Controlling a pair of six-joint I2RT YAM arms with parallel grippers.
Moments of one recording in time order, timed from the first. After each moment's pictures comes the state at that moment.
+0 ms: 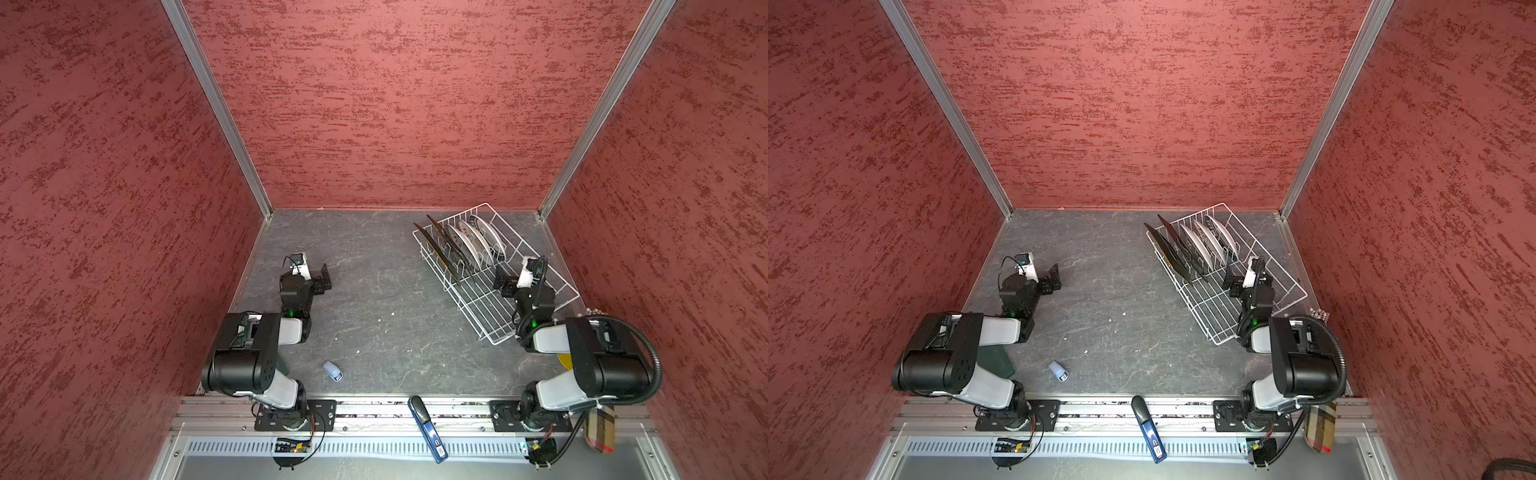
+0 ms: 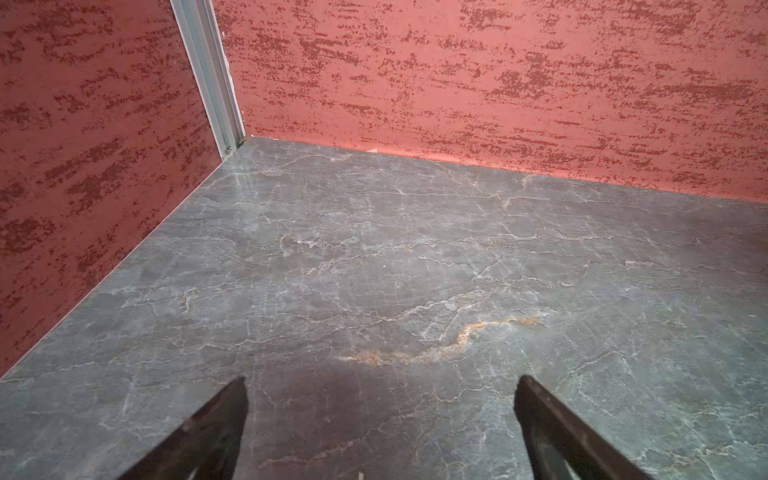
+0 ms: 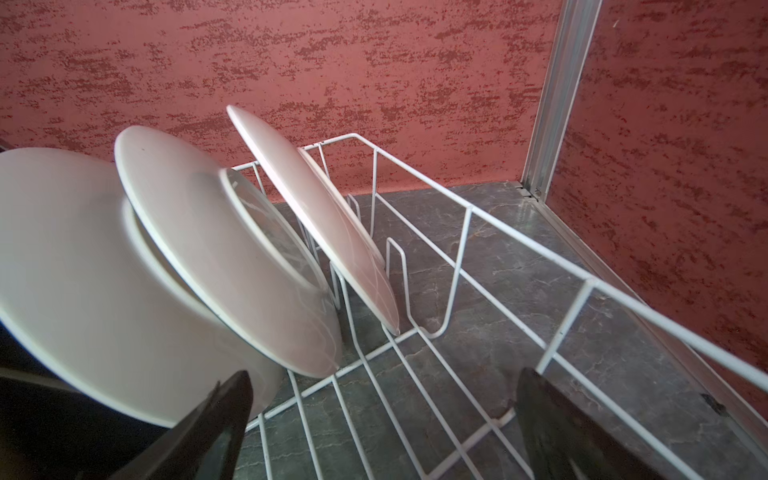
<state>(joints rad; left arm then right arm) 0.01 1.53 0.36 0.90 -0.07 -0.10 -0.06 1.51 0.27 1.11 -0.01 0.09</state>
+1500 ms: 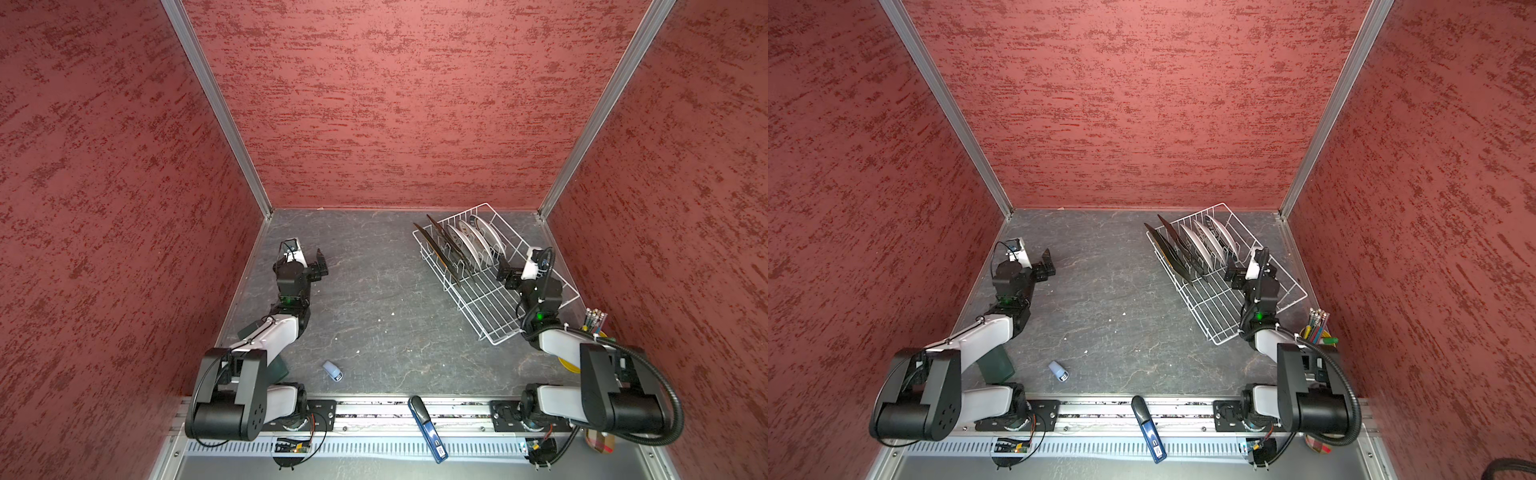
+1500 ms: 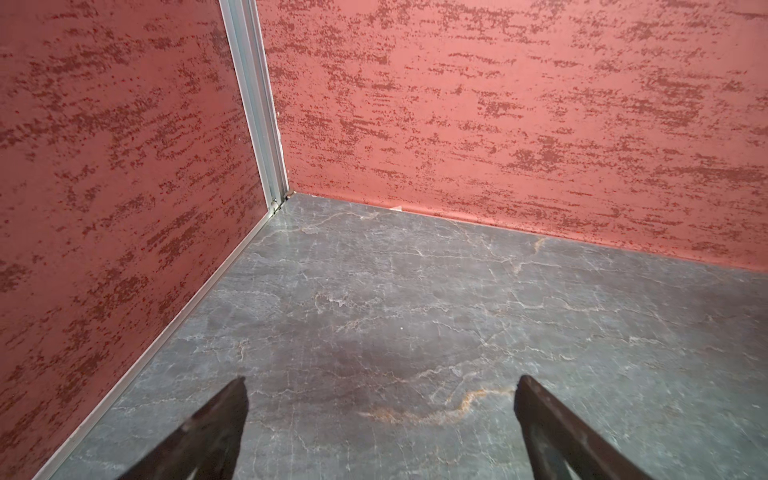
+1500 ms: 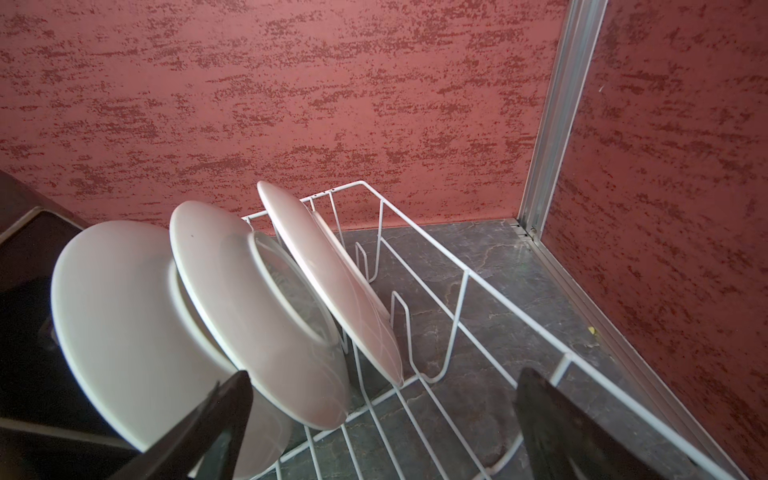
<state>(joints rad) -0.04 1.26 0.49 0.54 -0.23 -0.11 -0.06 1.30 0.36 0.86 -0.03 0.08</state>
